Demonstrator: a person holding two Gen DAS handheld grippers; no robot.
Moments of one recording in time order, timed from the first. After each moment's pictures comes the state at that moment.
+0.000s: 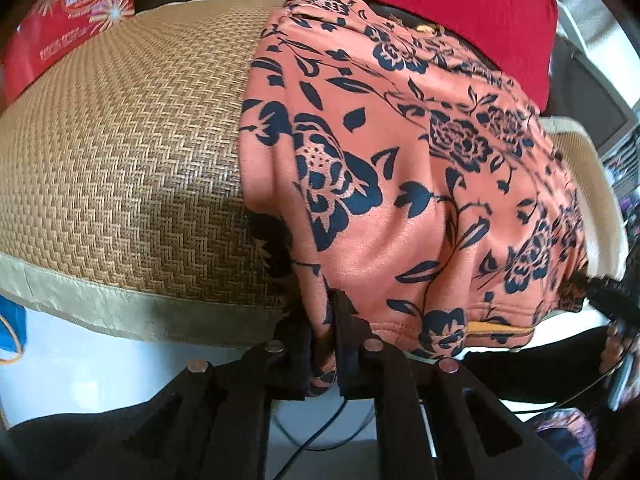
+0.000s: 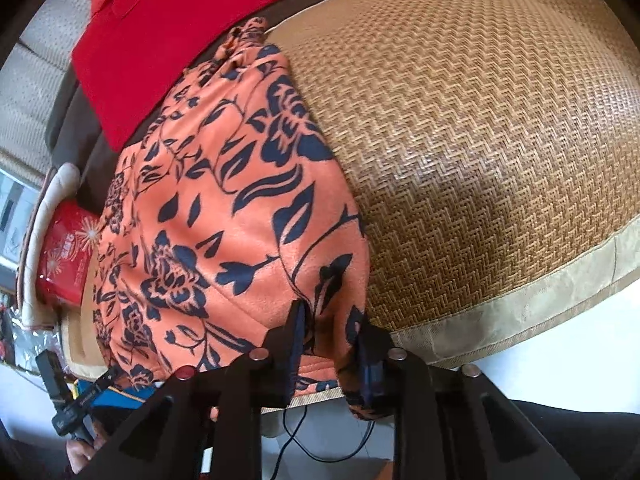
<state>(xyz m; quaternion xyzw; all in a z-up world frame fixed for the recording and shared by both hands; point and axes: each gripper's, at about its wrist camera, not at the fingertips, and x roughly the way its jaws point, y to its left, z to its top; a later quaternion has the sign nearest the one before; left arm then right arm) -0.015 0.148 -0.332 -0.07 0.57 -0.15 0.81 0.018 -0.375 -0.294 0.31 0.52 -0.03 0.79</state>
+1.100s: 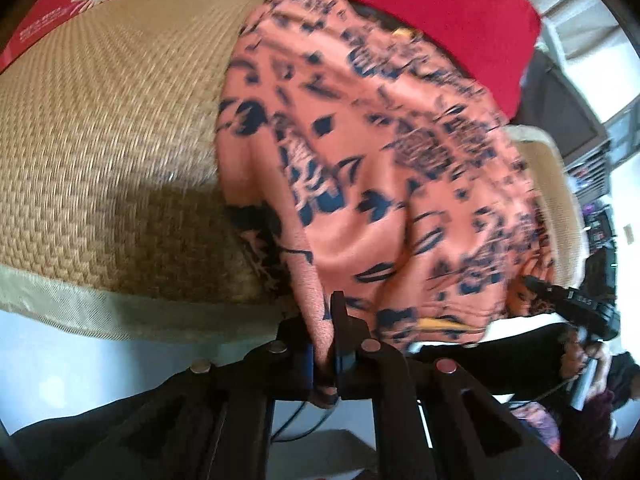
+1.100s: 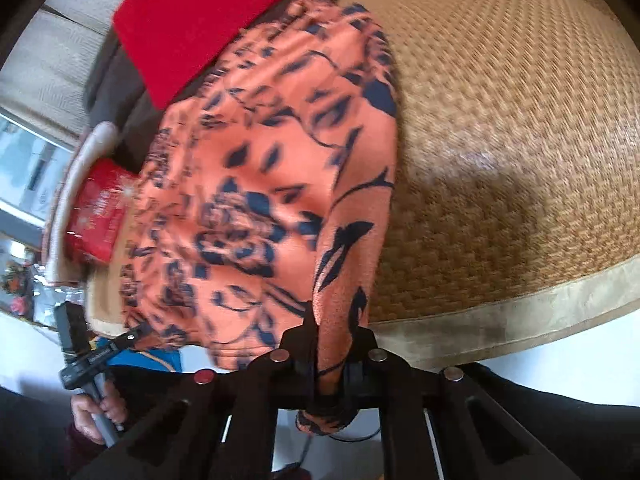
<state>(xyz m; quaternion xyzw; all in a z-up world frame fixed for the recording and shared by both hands) -0.004 0.151 -0.317 -0.13 0.57 -0.22 0.78 0.032 -0.328 -0.293 0.32 0.53 0.07 0.79</state>
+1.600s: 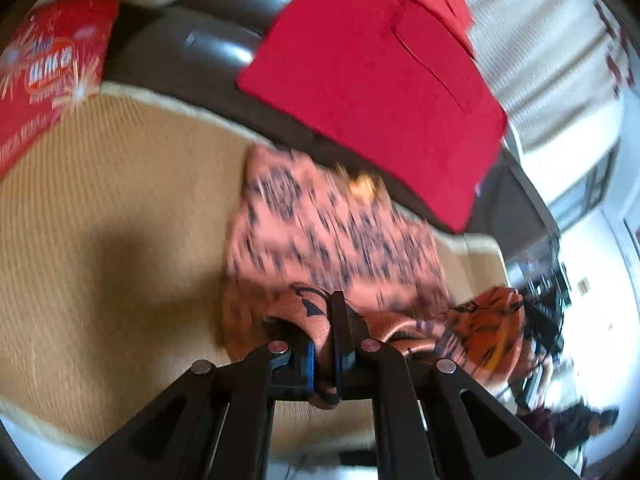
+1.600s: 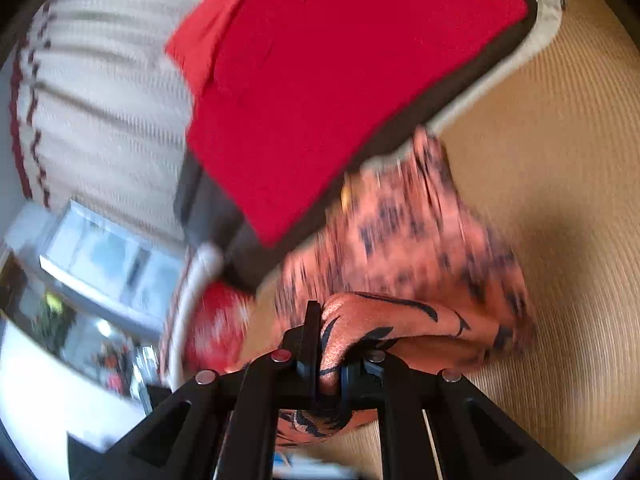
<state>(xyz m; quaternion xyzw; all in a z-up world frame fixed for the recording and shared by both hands) 0.138 0.209 -0.196 -0.23 0.47 -0.24 0.82 0.159 -0.386 -0.193 0.47 0.33 0.12 0.81</state>
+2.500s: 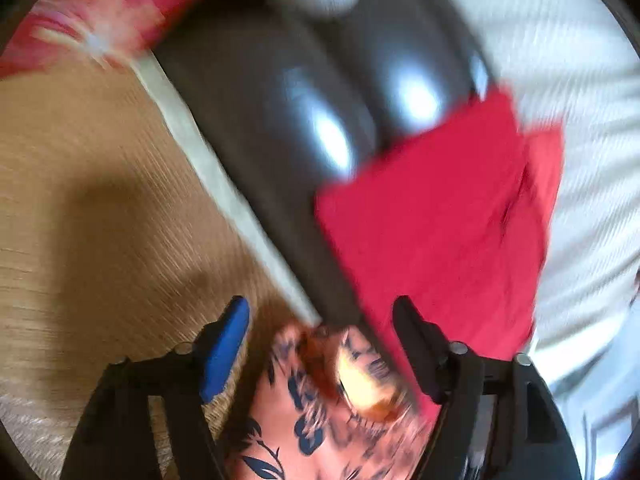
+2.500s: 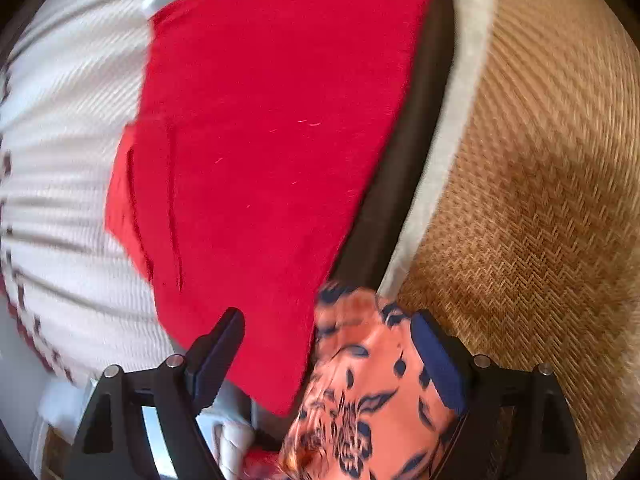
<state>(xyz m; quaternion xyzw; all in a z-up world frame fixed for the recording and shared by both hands) 0.283 0.253 -0.269 -0.49 0.31 -0.08 0.81 0.319 -0.491 -0.288 0.63 0.21 0.02 0.75</state>
